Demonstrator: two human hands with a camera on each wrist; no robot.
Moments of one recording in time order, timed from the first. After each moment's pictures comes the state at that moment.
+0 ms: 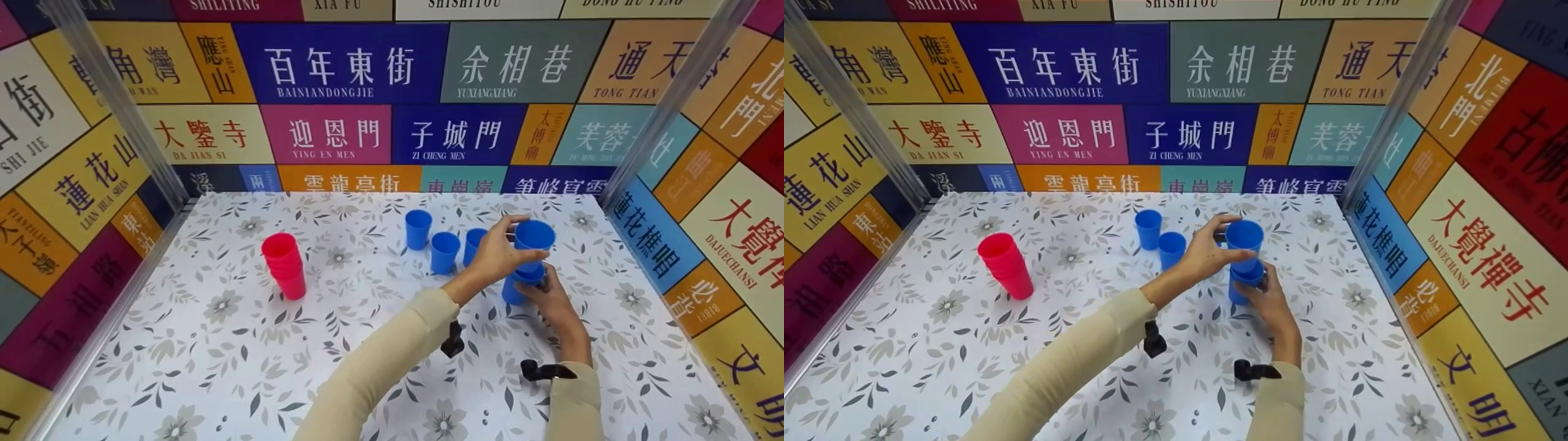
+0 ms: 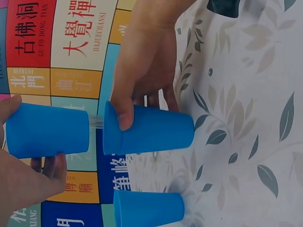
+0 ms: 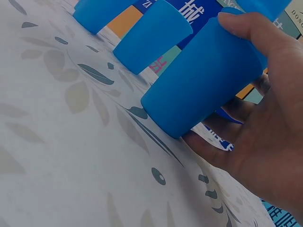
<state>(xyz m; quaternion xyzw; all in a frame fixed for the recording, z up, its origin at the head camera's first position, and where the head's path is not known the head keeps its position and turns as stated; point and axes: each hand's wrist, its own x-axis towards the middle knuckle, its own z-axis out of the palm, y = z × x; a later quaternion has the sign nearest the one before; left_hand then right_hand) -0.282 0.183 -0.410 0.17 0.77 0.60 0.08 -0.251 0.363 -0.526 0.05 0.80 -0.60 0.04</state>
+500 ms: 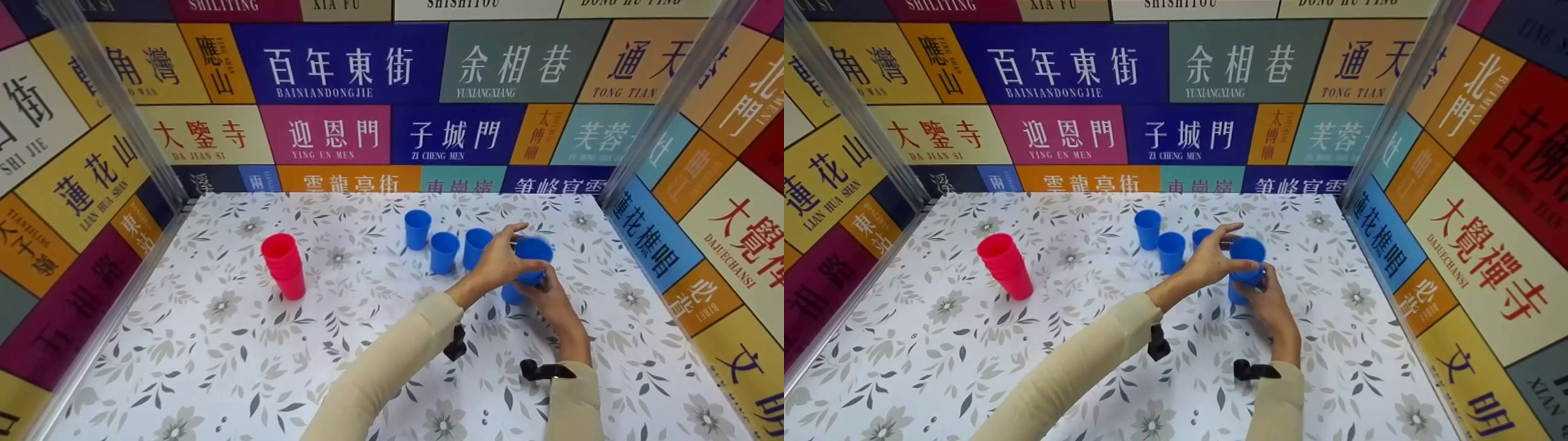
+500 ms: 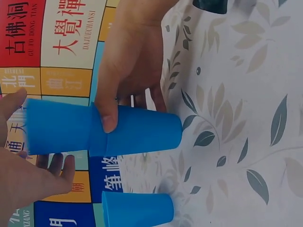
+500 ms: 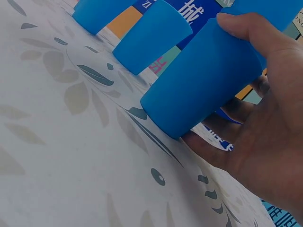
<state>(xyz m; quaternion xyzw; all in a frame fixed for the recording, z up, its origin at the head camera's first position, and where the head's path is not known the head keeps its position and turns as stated) -0.282 0.193 -0.422 0.18 0.80 0.56 0.09 -0.250 0.364 -0.527 0.04 0.79 -0.61 0.03</state>
